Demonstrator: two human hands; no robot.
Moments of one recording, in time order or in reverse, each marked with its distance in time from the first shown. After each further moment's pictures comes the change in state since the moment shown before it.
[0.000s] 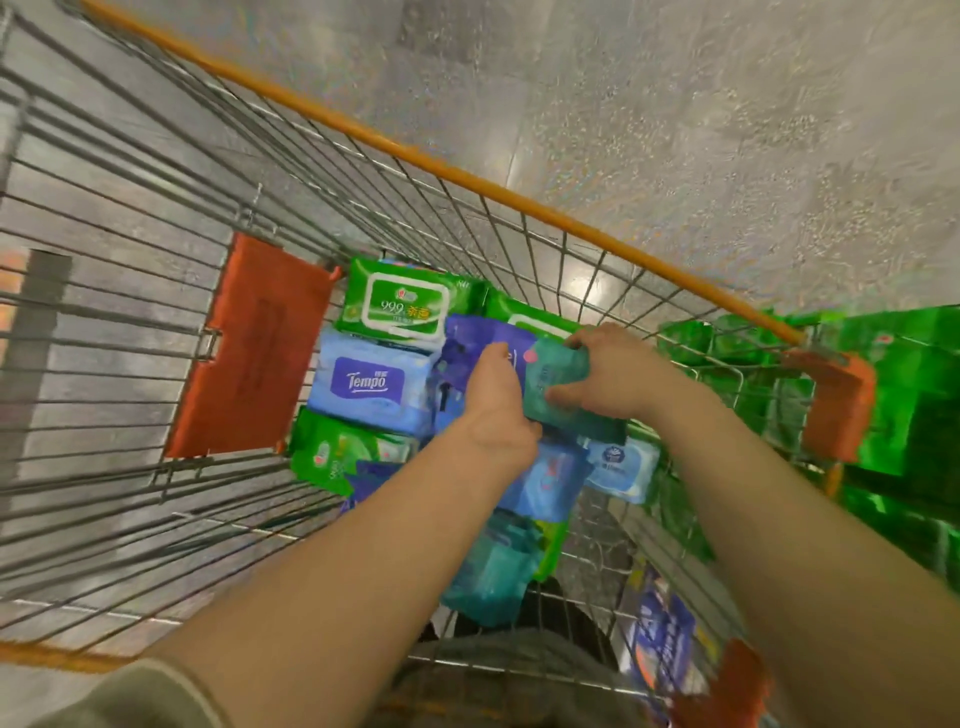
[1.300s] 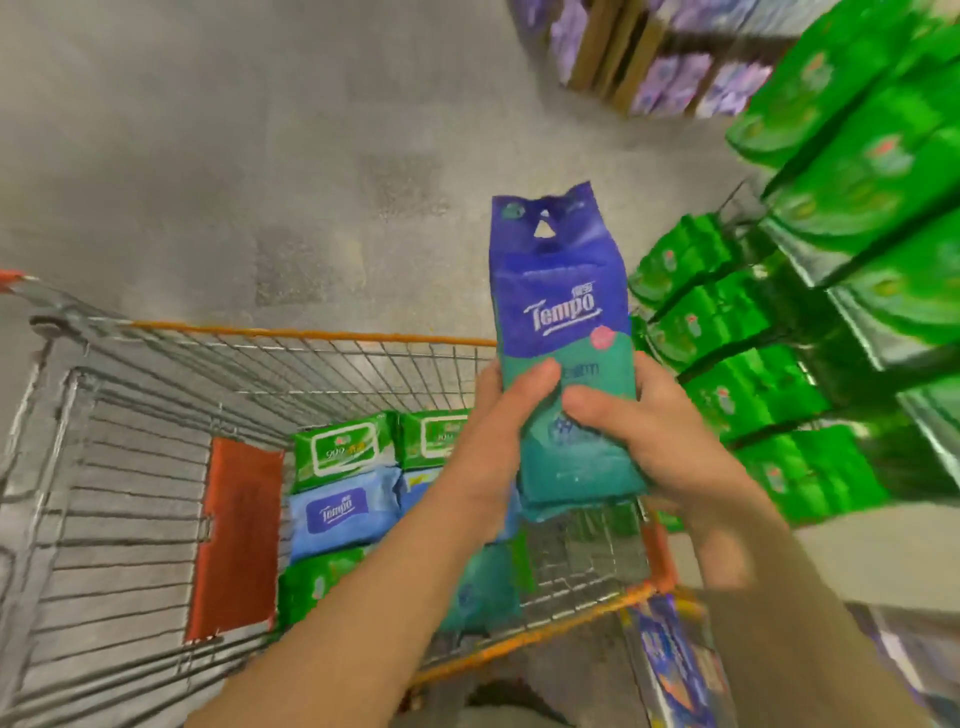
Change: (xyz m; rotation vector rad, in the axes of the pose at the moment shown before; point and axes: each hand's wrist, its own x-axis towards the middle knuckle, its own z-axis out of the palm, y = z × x) left_hand -0.246 -0.017 -0.060 0.488 -0.966 0.379; right_hand -0.323 -0.099 0.001 1.534 0.786 -0.226
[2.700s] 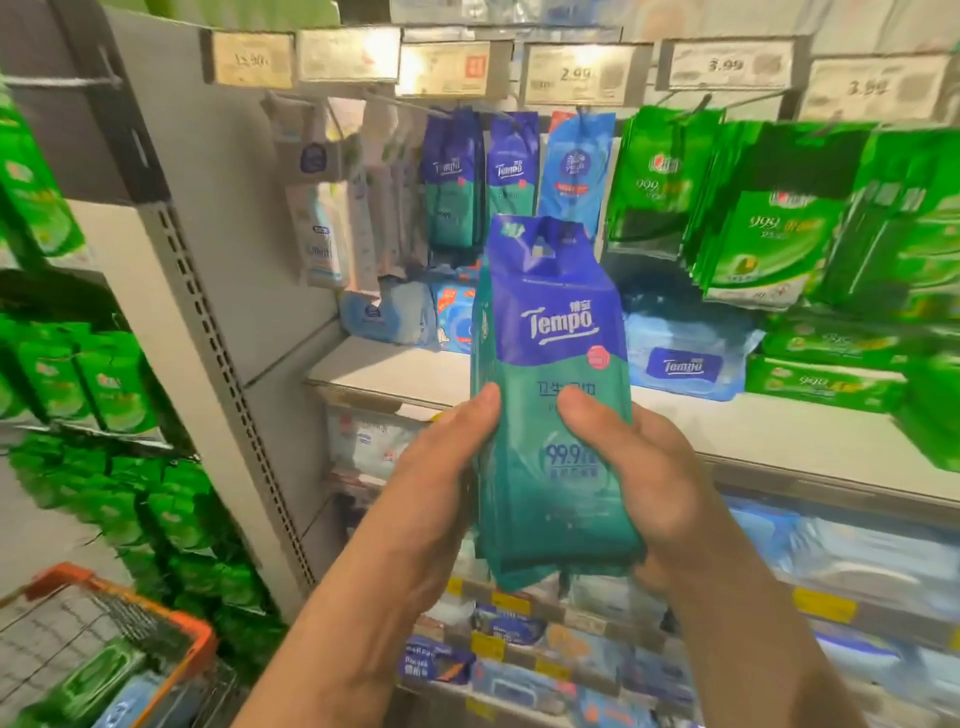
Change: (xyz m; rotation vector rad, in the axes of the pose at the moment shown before) left_hand -0.418 -0.255 0.314 0.544 -1.192 -0.327; right_hand -0.637 0.035 -0.191 0.391 0.875 -0.642
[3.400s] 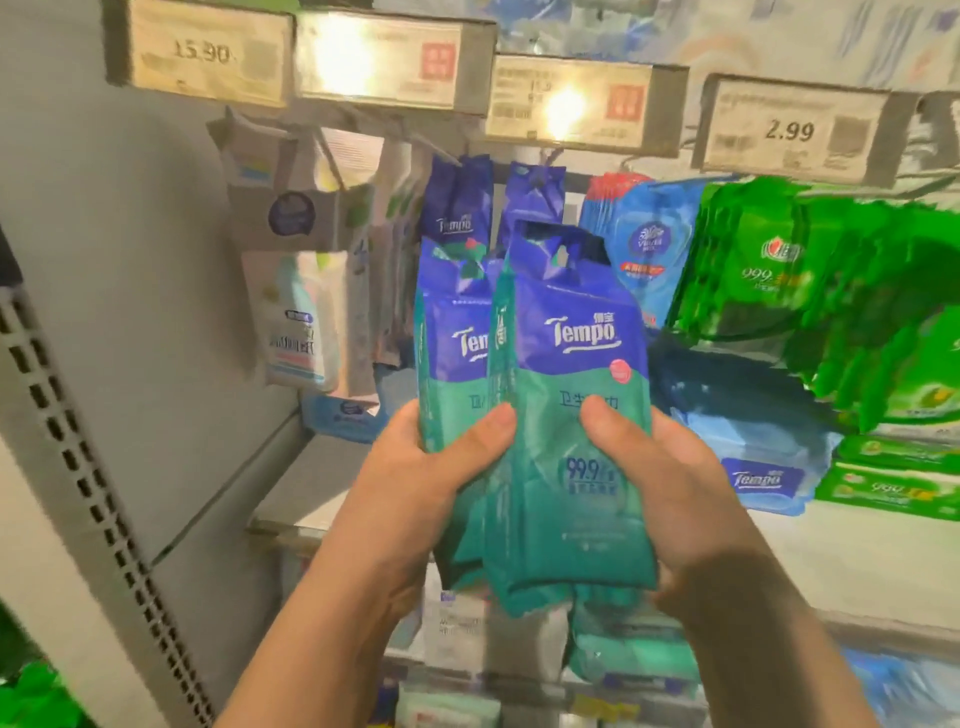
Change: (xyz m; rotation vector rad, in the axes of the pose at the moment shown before) left_hand 0.160 0.070 -0.121 -0.028 0.061 0.108; right_hand 0.178 0.005 0.058 -0.003 0.170 -0.120
